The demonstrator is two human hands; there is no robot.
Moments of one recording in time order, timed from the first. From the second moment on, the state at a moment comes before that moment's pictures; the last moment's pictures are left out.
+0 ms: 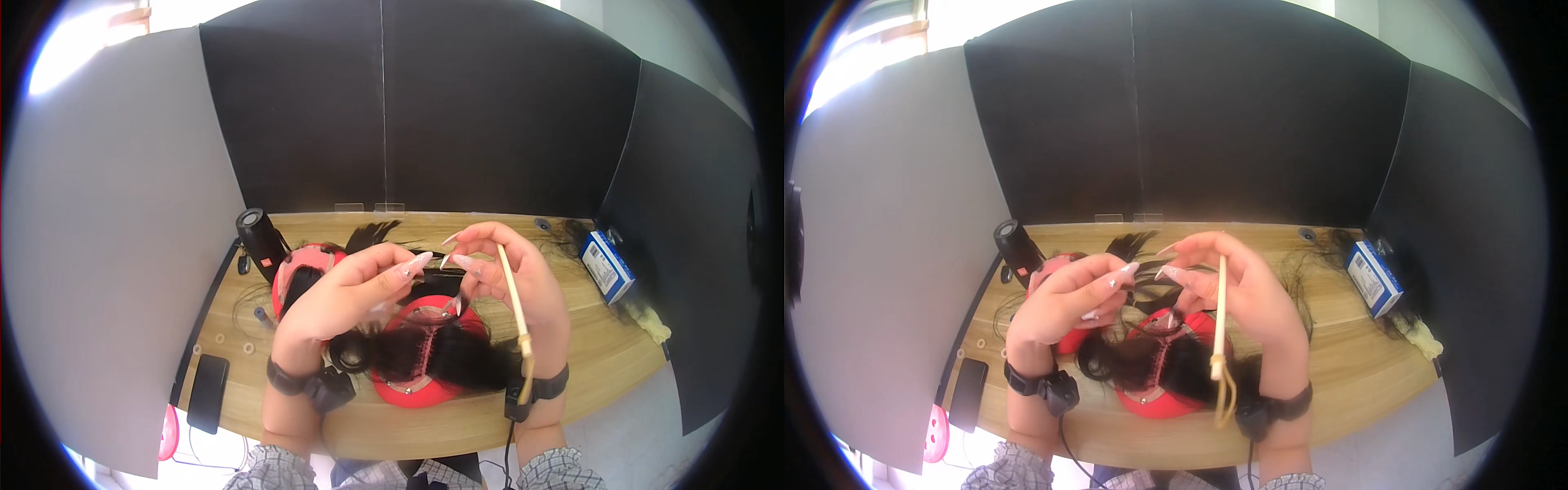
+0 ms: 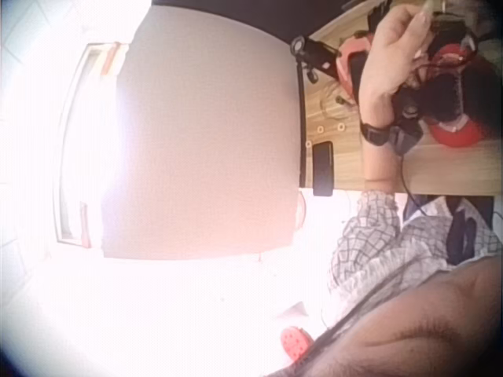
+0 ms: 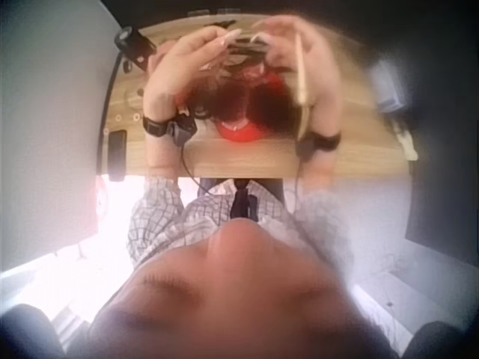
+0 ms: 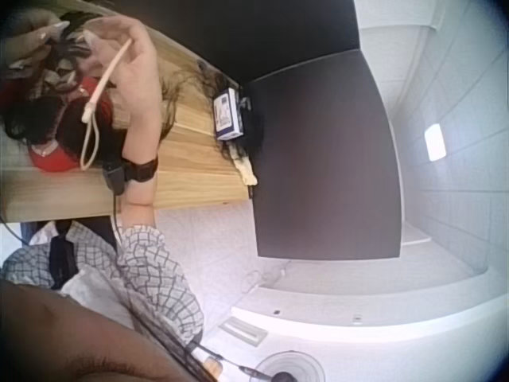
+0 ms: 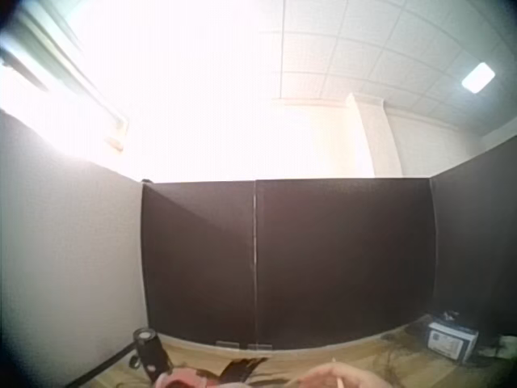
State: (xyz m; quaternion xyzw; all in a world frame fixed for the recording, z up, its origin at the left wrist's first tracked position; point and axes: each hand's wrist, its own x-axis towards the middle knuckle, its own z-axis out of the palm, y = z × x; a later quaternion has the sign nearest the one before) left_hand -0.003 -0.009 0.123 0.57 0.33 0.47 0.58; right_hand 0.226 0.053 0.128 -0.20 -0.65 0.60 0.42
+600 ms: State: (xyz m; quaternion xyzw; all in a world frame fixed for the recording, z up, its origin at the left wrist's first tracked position) left_hand 0.013 -0.014 0.135 0.63 0.44 0.53 0.36; right_hand 0.245 0.075 0.127 -0.39 -0.66 0.26 0.59
